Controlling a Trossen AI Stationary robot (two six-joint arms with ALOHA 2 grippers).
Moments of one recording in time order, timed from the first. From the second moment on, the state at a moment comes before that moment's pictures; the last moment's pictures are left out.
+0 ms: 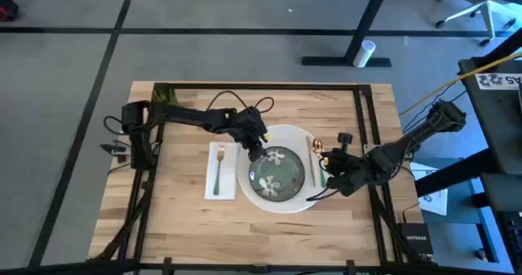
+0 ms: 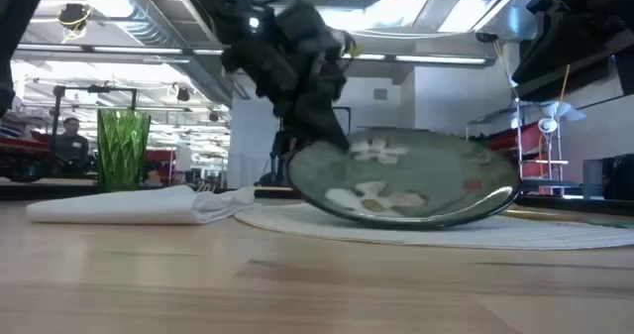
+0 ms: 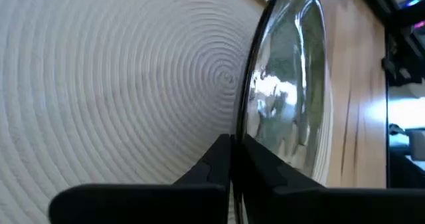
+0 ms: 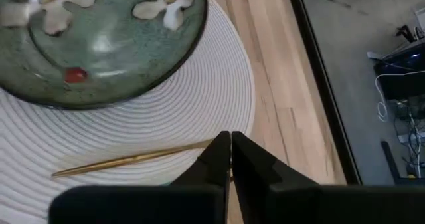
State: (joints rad) left arm 0.22 1.85 1.18 -0.19 0.41 -0.38; right arm 0.58 1.12 0.82 -0.97 0.76 0.47
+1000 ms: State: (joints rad) left arm 0.30 1.89 1.29 -0.18 0.30 -0.26; right arm 0.58 1.12 0.82 -0.97 0.75 0.47
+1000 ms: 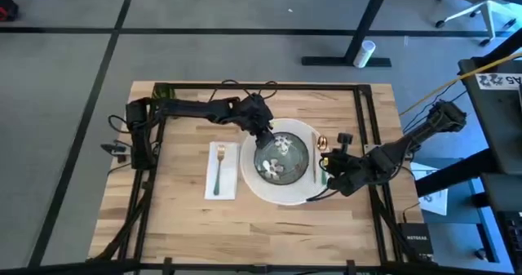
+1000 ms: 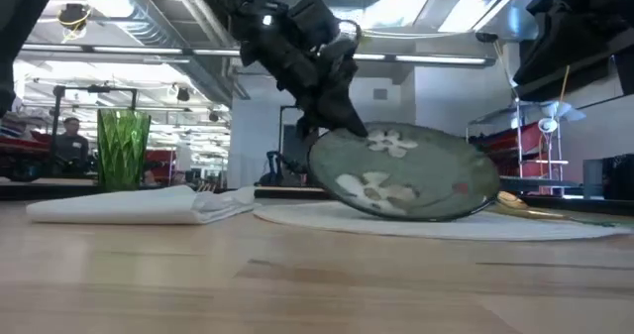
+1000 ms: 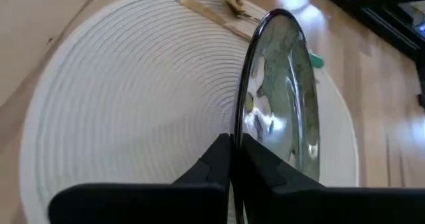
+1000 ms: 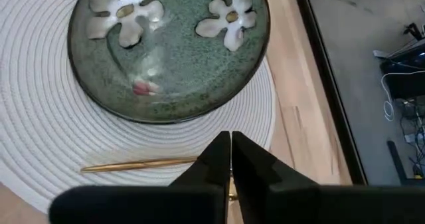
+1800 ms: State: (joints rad) left arm 0.29 1.91 1.29 -0.17 0.28 -0.23; right arm 0.58 1.12 0.82 -0.96 0.73 0.47
